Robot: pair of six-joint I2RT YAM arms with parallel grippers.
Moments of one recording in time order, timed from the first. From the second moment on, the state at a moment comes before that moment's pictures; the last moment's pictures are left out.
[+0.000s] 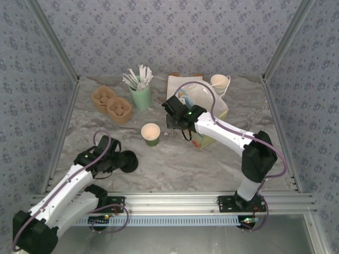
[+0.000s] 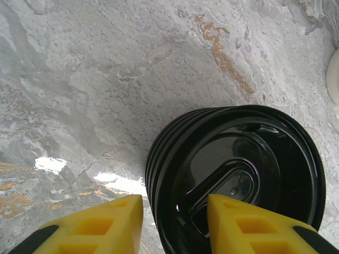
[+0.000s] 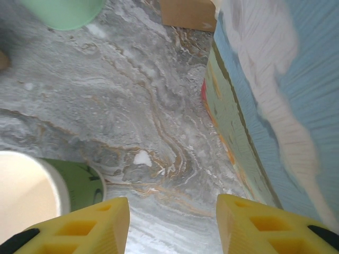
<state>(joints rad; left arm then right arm) -0.47 0.79 0.55 -0.91 -0.07 -0.88 0.81 1.71 1.45 -0.74 0.29 0.60</state>
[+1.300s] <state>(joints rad) -0.47 0.66 0.78 -0.90 -0.03 -0.79 0.84 1.41 1.36 -0.53 -0.25 0.70</state>
